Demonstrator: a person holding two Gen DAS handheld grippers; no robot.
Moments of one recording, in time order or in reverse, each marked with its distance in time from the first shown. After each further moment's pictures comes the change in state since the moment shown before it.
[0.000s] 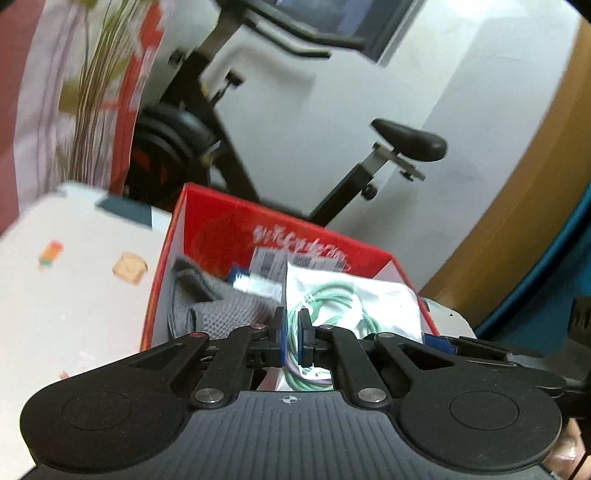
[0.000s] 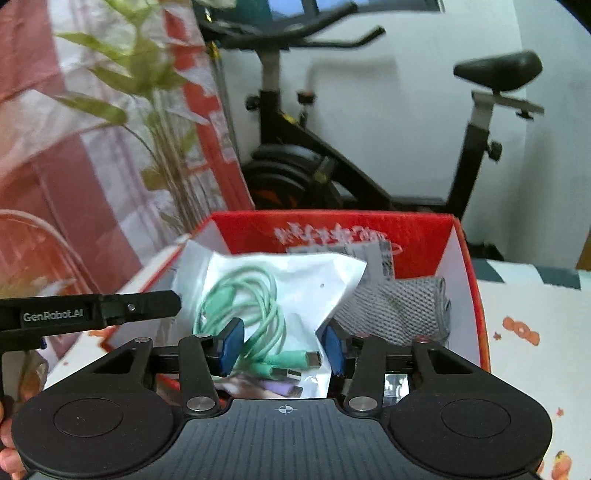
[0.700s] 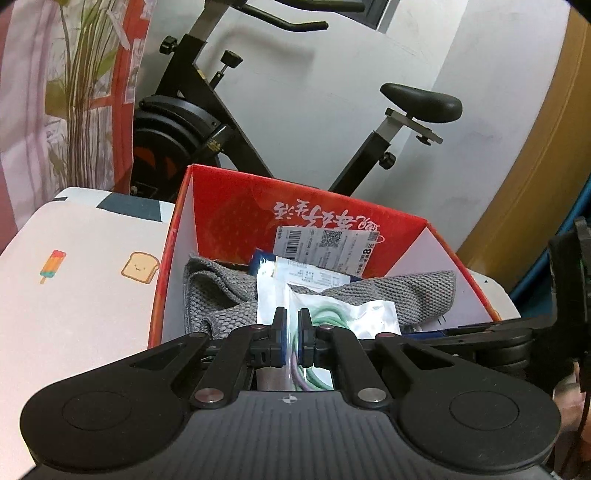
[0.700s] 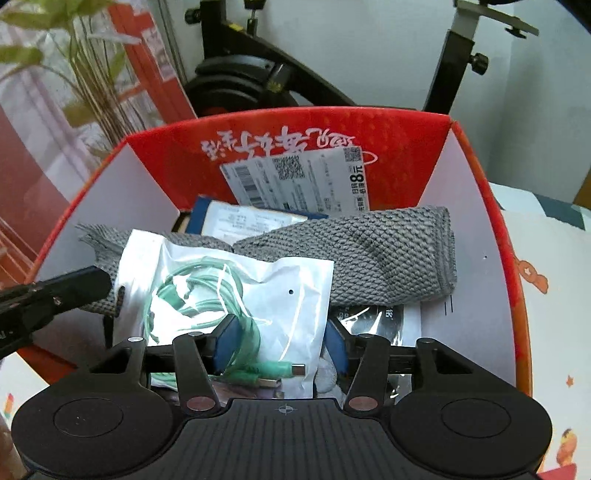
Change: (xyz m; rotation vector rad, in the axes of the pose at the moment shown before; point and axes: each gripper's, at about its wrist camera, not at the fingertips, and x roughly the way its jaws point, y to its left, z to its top) left arm 0.028 0.007 -0.004 0.124 0.055 0.081; right arm 0.088 -0.027 -0.006 0.083 0.291 -0.116
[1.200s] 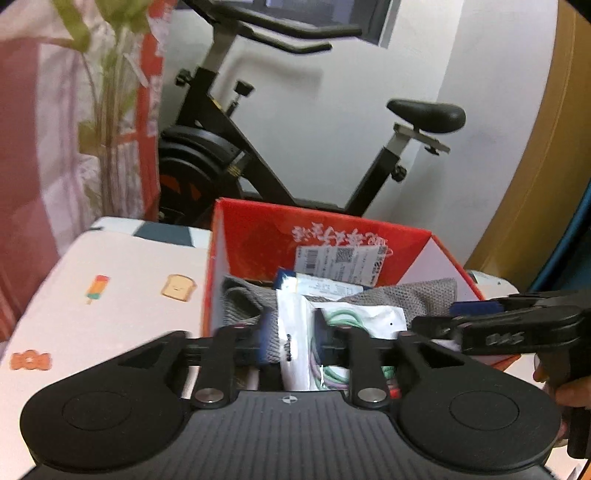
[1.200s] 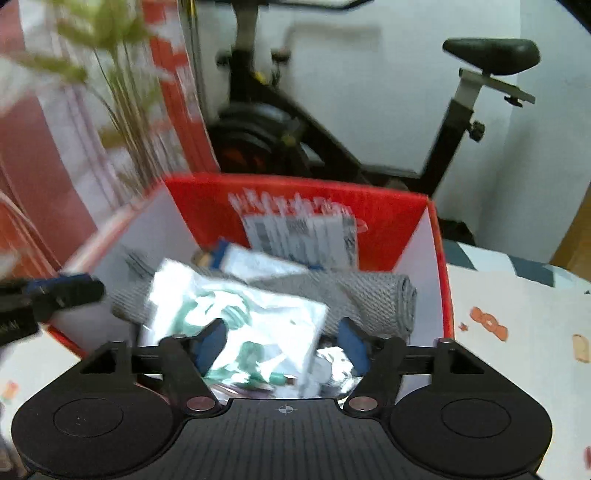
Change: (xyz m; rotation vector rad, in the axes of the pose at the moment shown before) left arm -0.055 -0.011 0.003 0.048 -0.062 0.098; right arm -0.064 0.009 -0.002 -0.107 -0.146 -0.017
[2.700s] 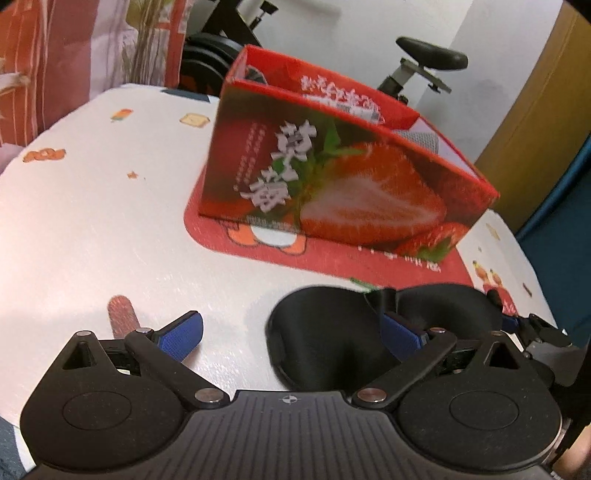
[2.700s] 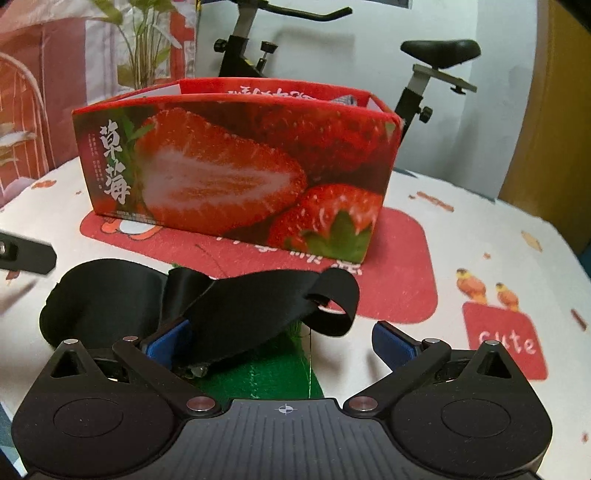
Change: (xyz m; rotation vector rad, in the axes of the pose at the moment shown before) left arm -0.042 -0.006 -0.154 -0.120 0.195 -0.041; right arm -0.042 0.013 -0.216 -0.075 -0.100 -0.162
